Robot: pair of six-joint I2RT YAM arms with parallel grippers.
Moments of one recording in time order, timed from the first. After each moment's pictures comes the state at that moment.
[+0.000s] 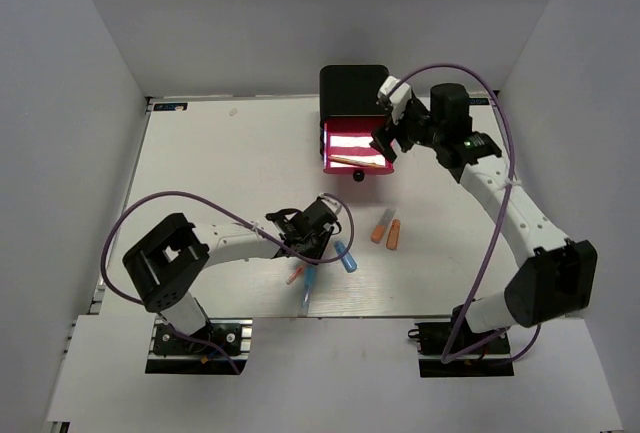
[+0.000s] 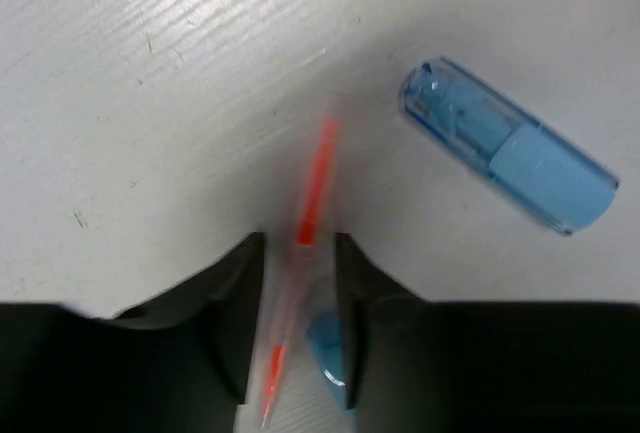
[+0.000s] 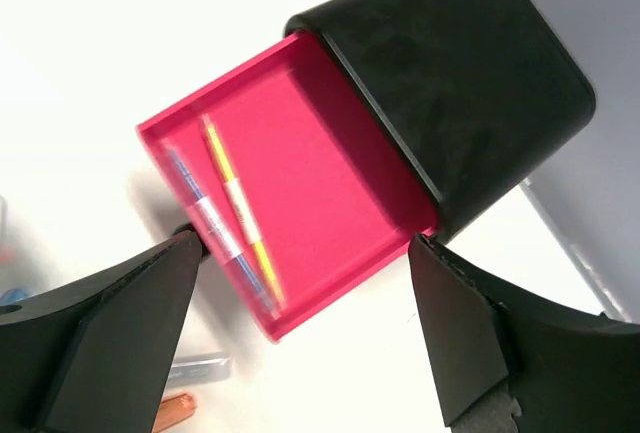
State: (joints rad) left arm -0.96 1.62 0.87 -0.33 -0.18 -0.40; right arm 0.34 1.44 1.33 -0.33 -0.46 -0.54
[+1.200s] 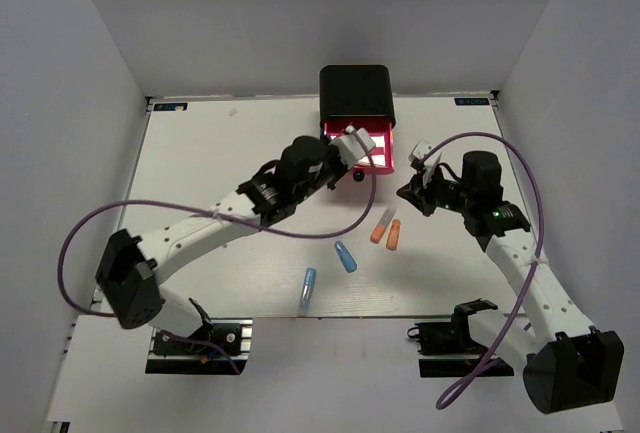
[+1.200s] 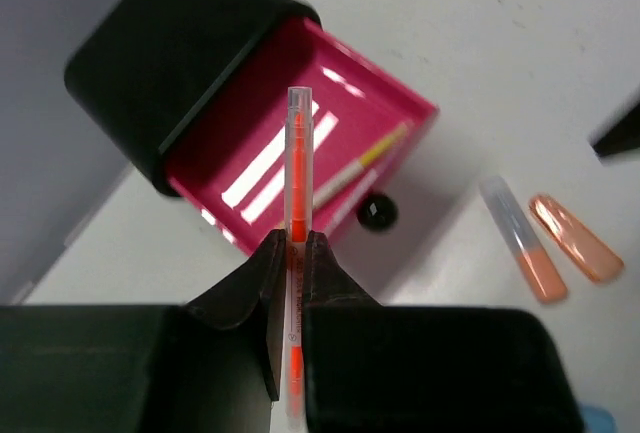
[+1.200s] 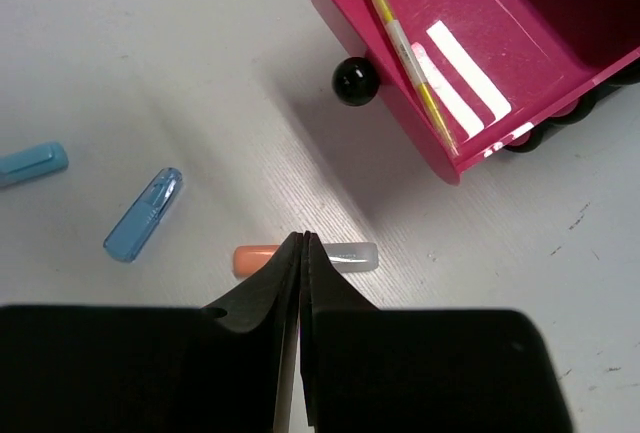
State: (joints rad) left arm -0.90 1.43 1.18 -0.04 -0.18 0.33; right arm 0.22 0.99 0.79 -0.32 -0.68 -0.46
